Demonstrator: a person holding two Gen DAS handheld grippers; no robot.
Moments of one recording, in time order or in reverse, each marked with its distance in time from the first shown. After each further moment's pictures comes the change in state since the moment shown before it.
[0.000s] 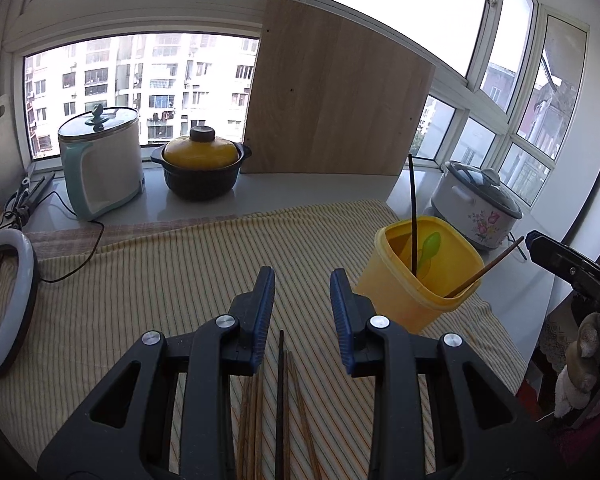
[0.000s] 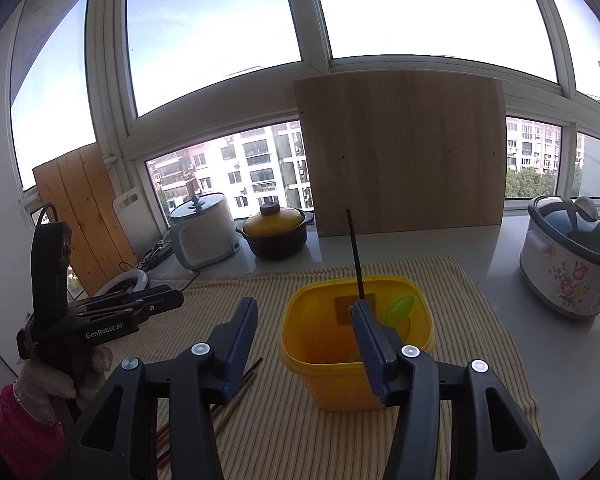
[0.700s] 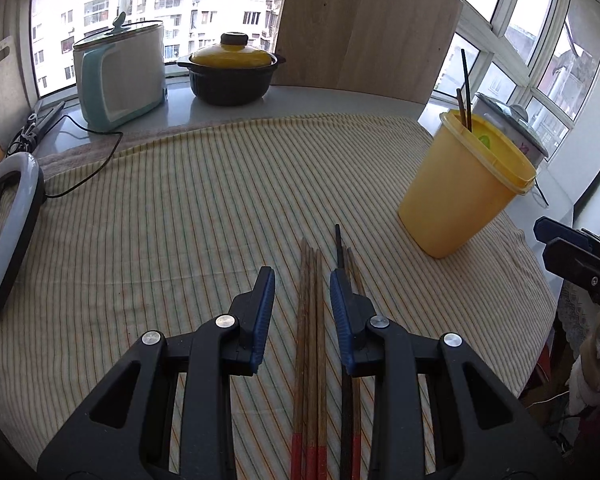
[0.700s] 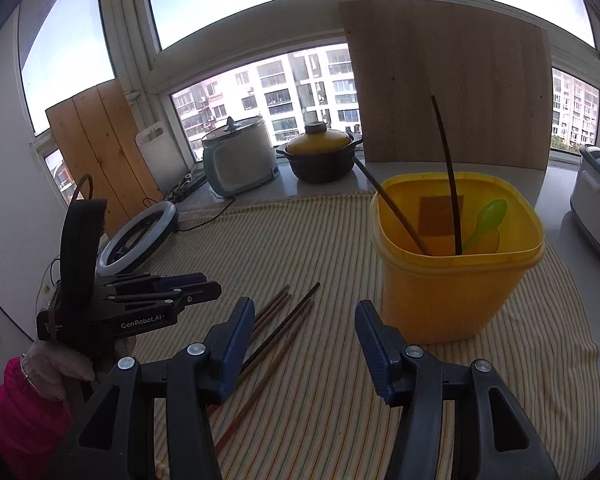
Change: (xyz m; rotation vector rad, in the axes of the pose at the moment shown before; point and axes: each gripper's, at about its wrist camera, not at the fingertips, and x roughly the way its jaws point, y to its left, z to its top) left arm 0.027 0.048 -0.074 0.002 0.230 0.032; right arm 0.055 0.050 -0.065 -0.011 0.218 0.084
